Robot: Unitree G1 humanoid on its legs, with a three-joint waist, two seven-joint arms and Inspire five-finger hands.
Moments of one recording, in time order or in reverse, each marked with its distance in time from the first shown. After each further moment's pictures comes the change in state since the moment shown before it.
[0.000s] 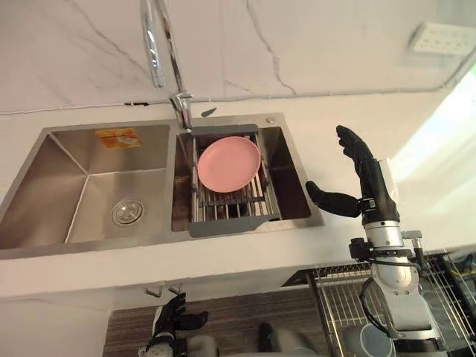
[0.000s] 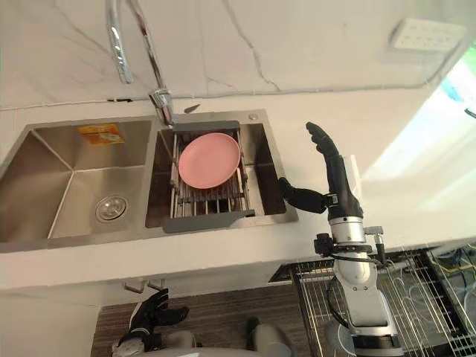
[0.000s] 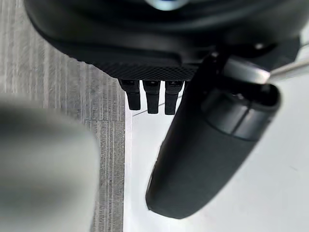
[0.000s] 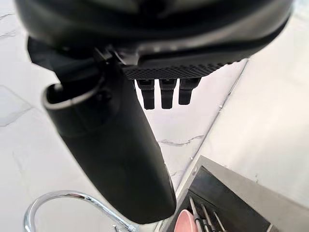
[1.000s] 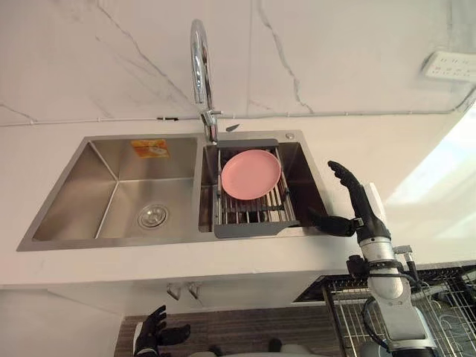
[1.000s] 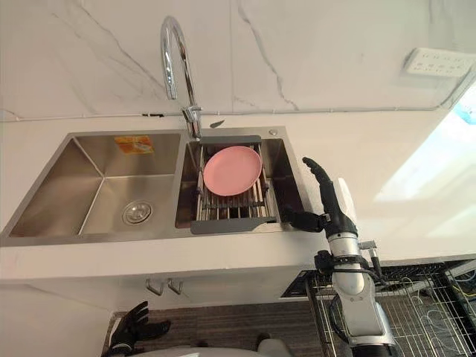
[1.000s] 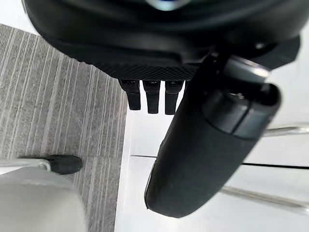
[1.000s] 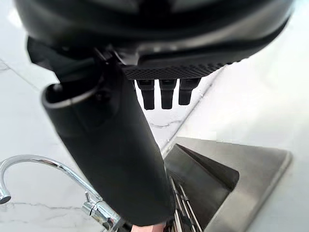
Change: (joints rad) left arm 0.093 0.032 0.092 0.007 0.041 -0.029 -0.004; right arm 0.047 0.038 -0.022 0.123 -0.198 0.052 0.005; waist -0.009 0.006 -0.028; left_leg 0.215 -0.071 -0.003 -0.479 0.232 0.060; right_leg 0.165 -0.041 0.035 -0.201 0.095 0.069
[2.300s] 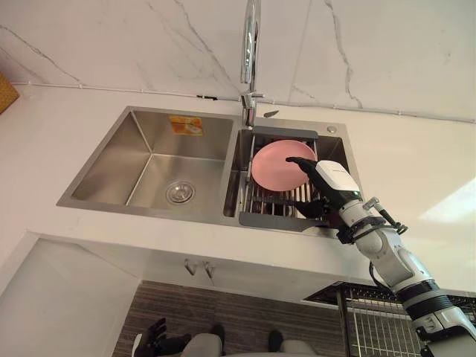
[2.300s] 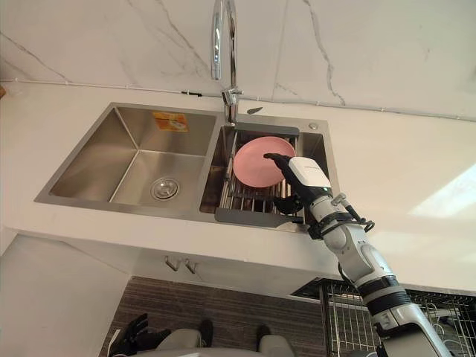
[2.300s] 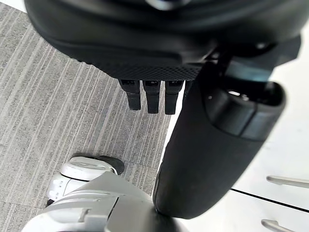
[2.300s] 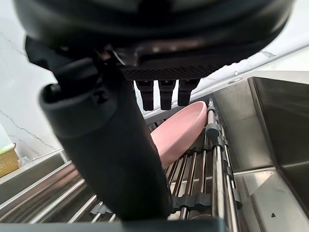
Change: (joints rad) left arm 0.001 0.004 0.018 0.047 0.000 0.000 -0.025; right arm -0.393 -0.305 0.332 0.315 -0.189 -0.038 0.047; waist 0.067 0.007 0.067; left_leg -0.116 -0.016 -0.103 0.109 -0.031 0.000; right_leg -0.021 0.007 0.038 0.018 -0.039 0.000
